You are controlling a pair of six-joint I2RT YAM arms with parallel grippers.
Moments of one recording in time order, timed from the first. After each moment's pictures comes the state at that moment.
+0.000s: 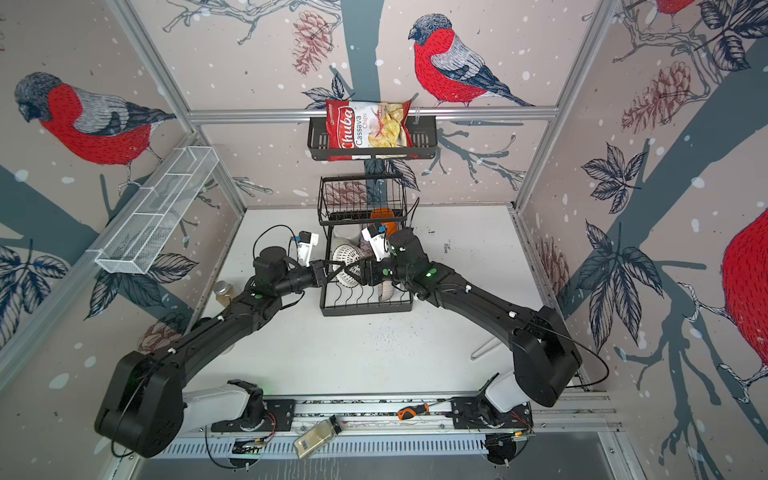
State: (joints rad) left arm -0.34 1.25 0.68 0.27 0.66 -0.65; right arm 0.78 1.50 1.10 -0.04 -0.43 0.43
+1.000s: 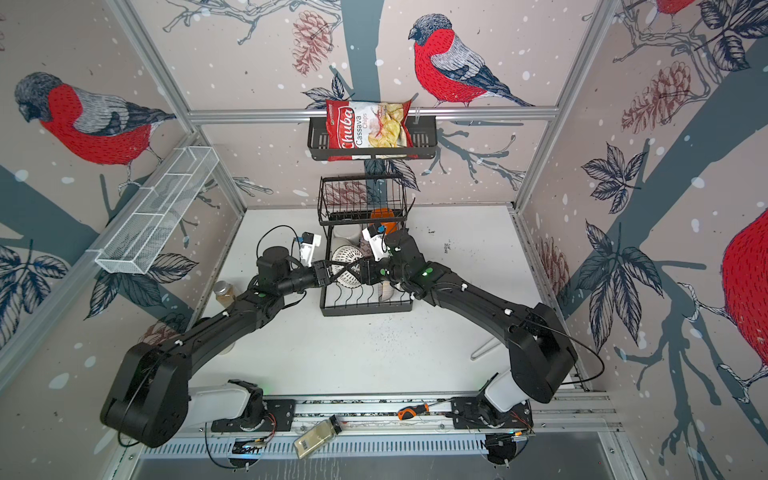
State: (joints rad) left arm -0.33 1.29 0.68 0.29 0.69 -0.68; right arm 0.80 1.53 1.13 -0.08 -0.33 0.43
